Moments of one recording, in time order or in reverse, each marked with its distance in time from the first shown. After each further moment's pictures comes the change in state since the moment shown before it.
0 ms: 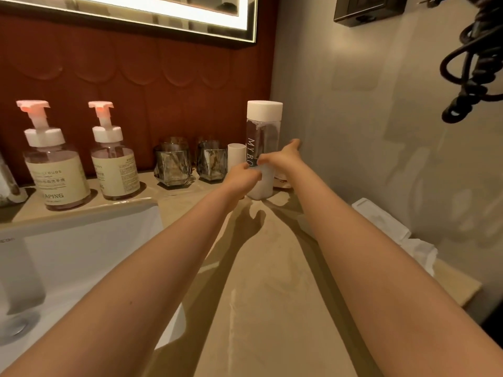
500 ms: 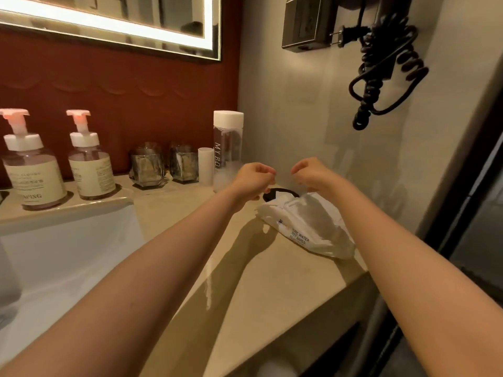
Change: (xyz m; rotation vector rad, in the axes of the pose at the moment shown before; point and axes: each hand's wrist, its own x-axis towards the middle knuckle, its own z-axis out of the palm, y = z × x) left_hand -0.073 0.041 0.056 0.015 -0.147 0.188; right_hand -0.073 0.038 -0.128 -0.426 -0.012 -0.077
